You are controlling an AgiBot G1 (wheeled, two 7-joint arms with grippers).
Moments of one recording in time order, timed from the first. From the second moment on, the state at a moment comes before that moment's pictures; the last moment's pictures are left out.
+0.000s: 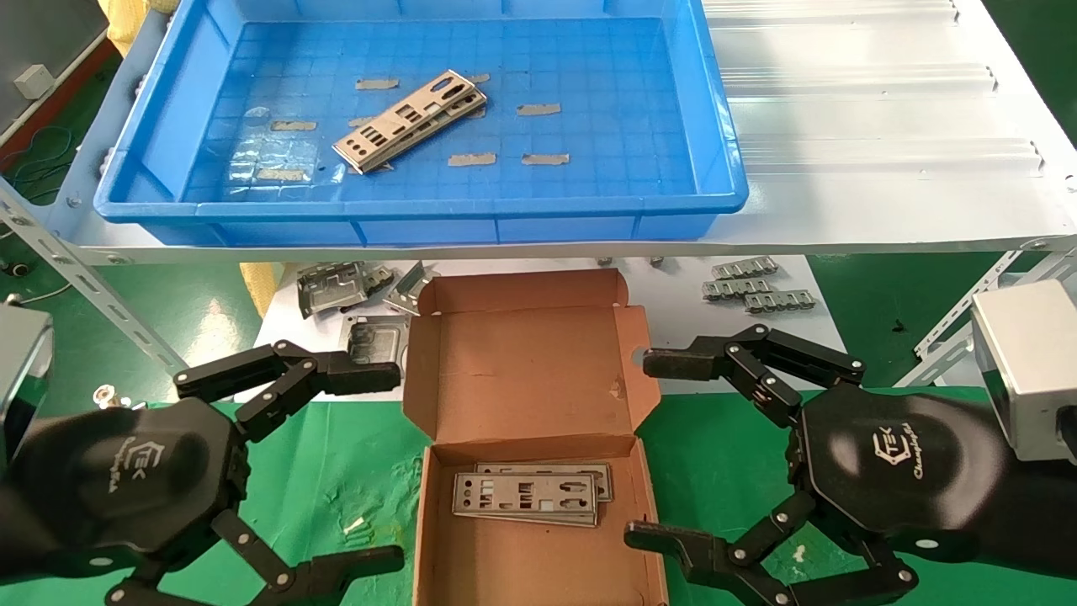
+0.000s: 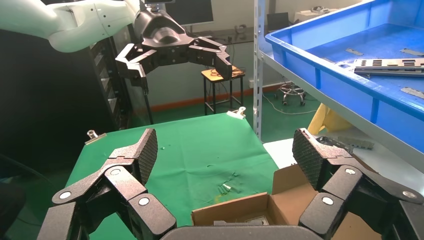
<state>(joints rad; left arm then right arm) -1.07 0.61 0.28 -1.28 0.73 1.50 -0.19 1.12 -0.54 -0.46 1.25 -0.60 -1.42 0.09</state>
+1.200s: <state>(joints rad) -1.08 0.61 0.28 -1.28 0.73 1.50 -0.19 1.12 -0.54 -0.46 1.25 -0.60 -1.42 0.09</state>
